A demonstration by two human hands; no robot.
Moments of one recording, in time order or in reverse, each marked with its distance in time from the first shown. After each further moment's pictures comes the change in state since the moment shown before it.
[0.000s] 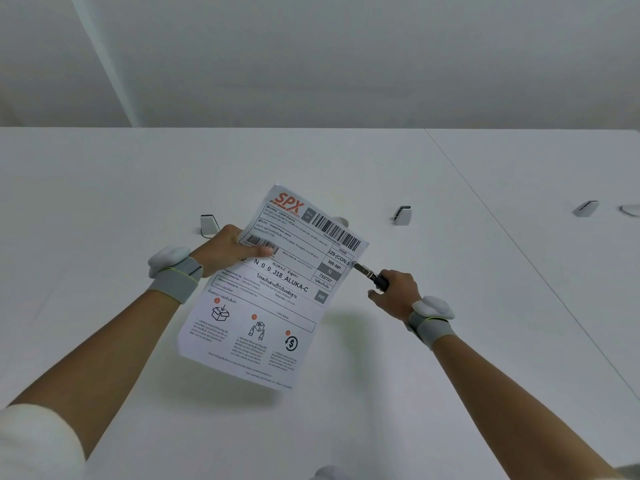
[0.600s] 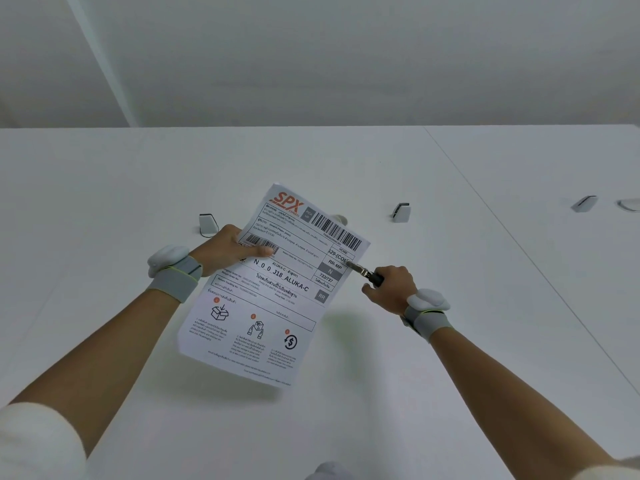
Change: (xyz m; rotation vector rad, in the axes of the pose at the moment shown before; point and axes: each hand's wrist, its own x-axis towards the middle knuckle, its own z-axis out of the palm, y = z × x) left_hand -0.001 0.000 0.002 -0.005 -0.012 -0.018; right_hand 0.006 -0.003 0.004 -0.032 -0.022 0.022
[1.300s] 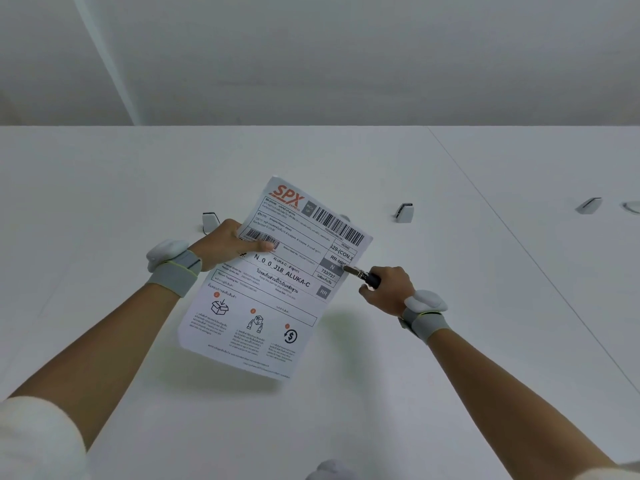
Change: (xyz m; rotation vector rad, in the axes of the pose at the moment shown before) left_hand -0.002 0.007 -0.006 0.009 0.016 -0.034; right_hand 0.001 -0.004 0.006 -0.001 0.022 -0.093
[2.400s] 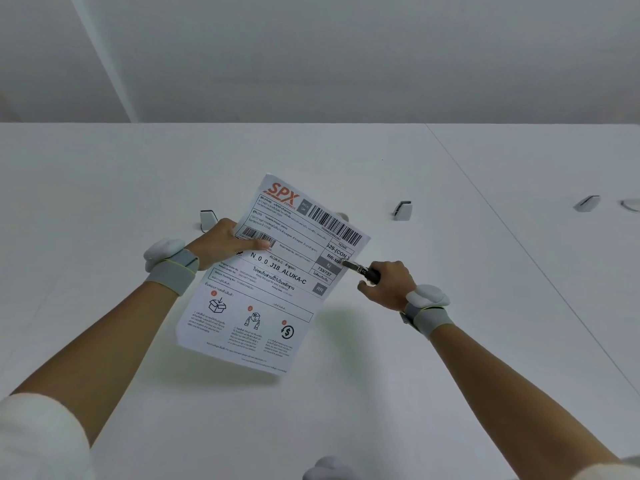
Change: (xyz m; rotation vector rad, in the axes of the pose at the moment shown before) left_hand 0.000 -0.004 -0.001 0.007 0.031 -0.045; right_hand -0.001 -0.003 -0.010 -0.012 -0.029 -0.035
